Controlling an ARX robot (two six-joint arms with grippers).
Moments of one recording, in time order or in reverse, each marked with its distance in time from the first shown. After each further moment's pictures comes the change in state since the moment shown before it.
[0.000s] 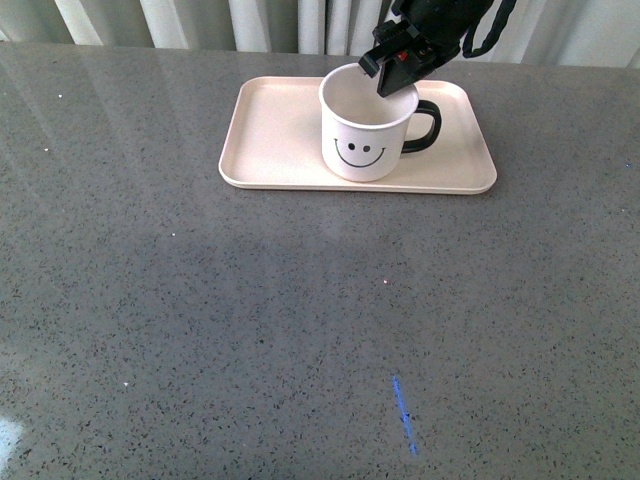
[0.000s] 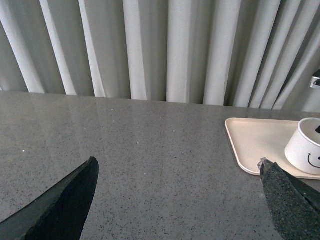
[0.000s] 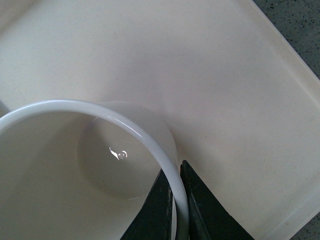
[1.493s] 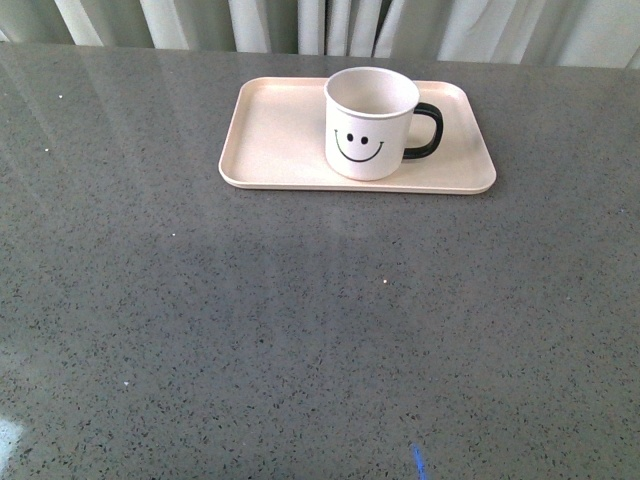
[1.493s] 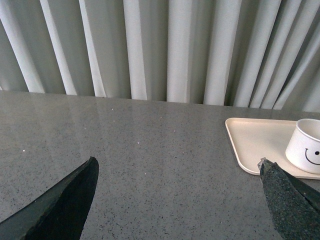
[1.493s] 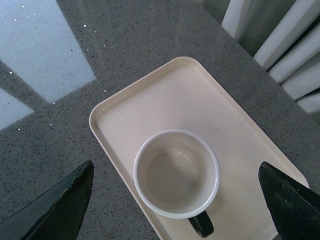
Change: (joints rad) left arm 0.000 0.000 0.000 0.000 0.000 0.000; right arm -0.039 -0.457 -0.478 0.307 -0.299 -0.005
